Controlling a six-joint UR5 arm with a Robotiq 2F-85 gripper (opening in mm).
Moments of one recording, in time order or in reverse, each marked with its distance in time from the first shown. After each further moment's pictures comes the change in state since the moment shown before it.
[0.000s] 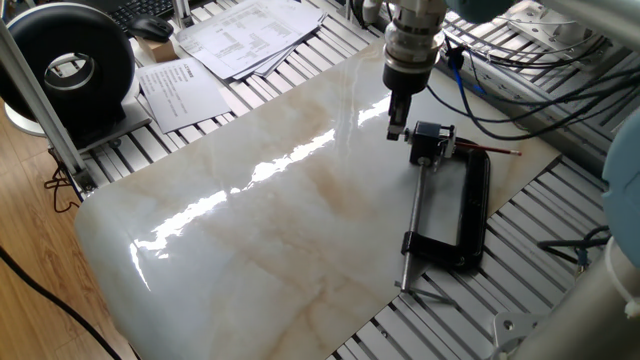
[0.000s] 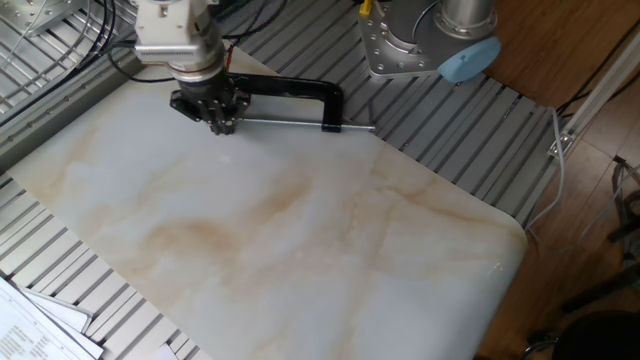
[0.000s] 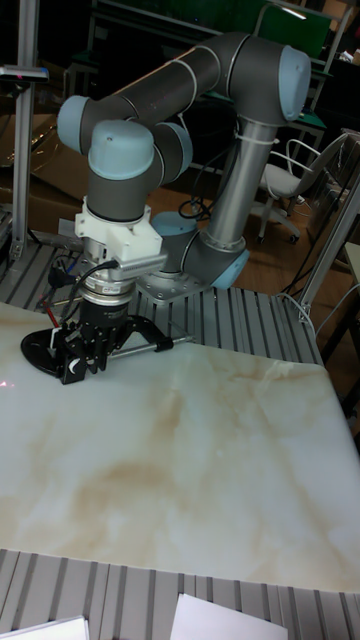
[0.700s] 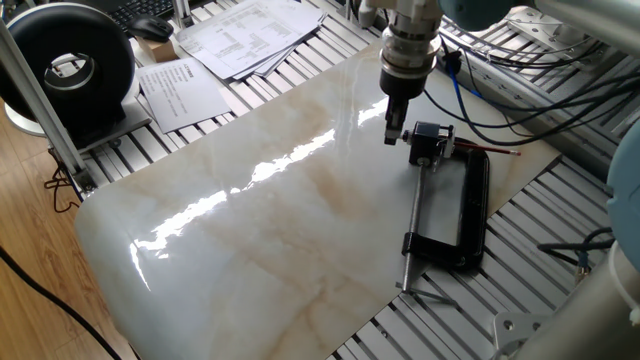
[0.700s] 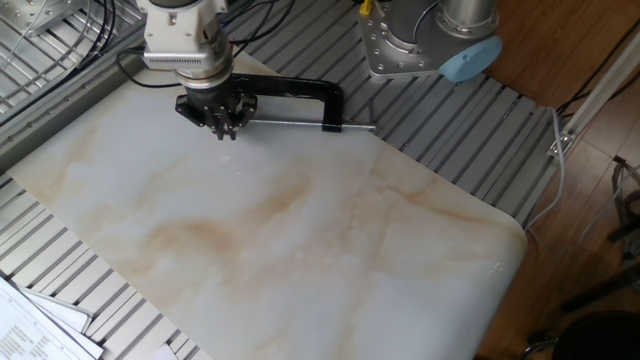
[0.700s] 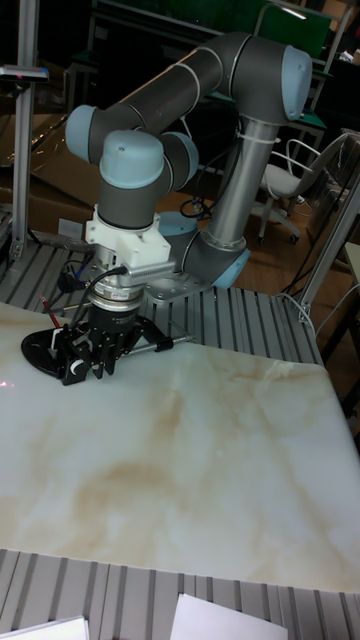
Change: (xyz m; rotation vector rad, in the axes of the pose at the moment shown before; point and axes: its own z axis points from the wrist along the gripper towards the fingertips) arm -0.007 0.013 0.013 0.011 -0.015 0.032
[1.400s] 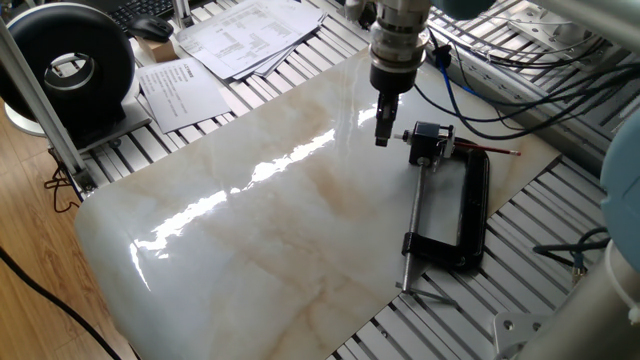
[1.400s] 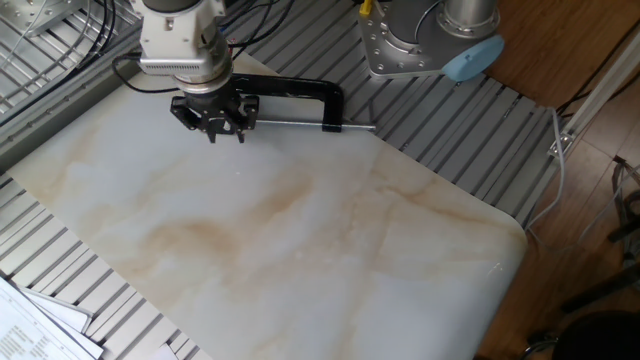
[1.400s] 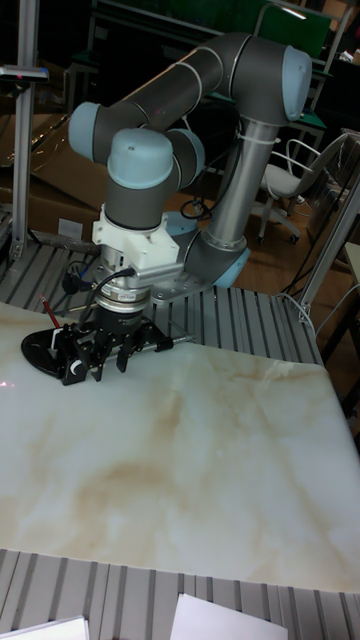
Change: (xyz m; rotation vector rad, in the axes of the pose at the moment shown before) arm -0.012 0.004 -0.007 -0.007 0.011 -0.002
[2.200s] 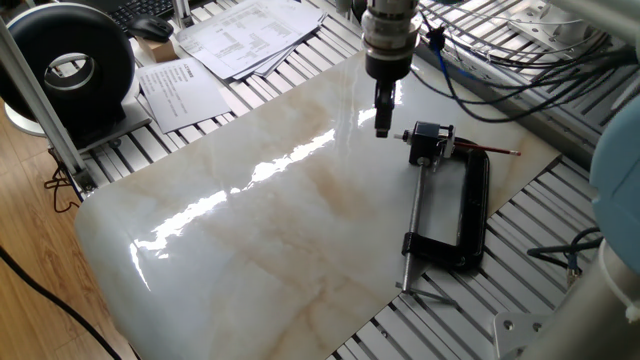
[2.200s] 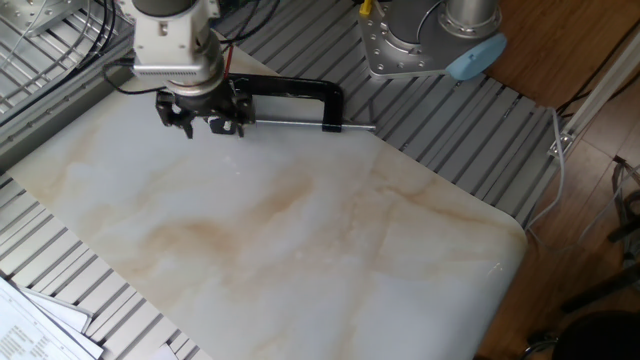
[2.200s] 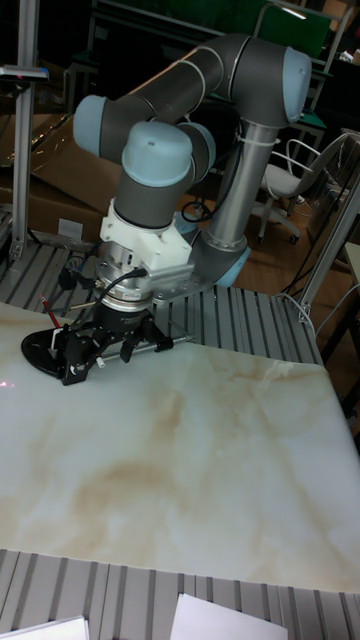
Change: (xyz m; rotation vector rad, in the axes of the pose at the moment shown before) arm -0.013 -0.009 -0.014 0.044 0.052 -0.039
